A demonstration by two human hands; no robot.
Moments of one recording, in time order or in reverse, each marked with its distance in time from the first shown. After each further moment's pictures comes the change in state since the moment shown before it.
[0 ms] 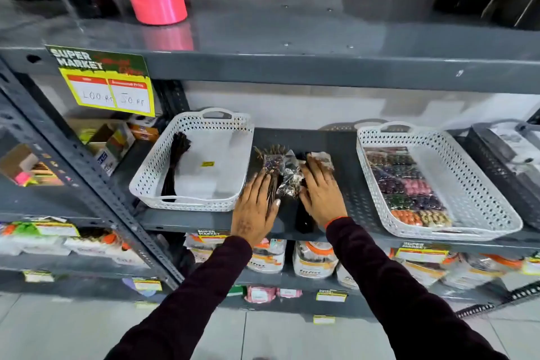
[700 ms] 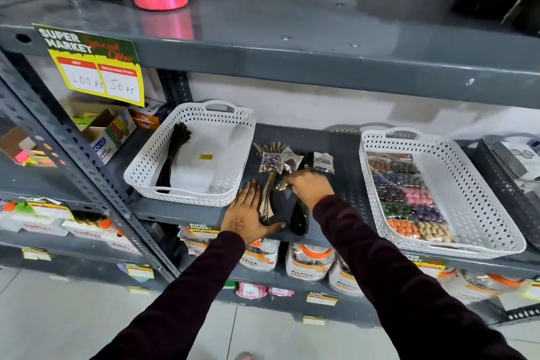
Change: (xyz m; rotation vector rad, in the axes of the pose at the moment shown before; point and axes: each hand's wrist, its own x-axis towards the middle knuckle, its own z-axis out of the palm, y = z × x) left_hand -0.003 -0.015 0.026 0.178 -0.377 -0.159; right_hand 0.044 -0.003 -0.013 -0.080 -0.420 -0.176
